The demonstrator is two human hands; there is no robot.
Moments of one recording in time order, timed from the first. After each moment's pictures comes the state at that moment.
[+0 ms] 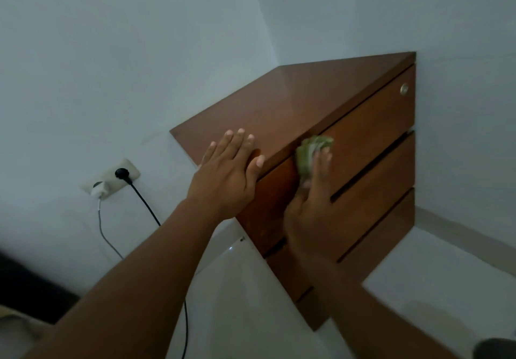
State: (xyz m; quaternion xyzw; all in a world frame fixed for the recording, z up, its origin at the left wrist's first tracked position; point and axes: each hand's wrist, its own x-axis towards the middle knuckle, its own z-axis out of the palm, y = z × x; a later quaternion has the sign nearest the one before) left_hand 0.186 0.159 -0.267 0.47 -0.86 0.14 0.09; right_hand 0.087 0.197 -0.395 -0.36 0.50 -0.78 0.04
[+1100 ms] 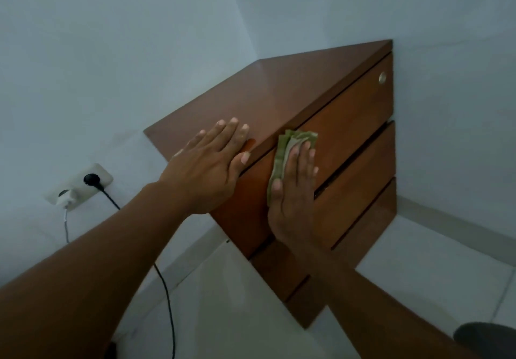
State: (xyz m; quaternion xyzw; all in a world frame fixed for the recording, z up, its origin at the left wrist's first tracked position) left_hand 0.178 0.147 -0.250 0.40 -0.90 0.18 -0.02; right_hand 0.064 0.164 -0.423 -0.48 0.59 -0.65 -0.04
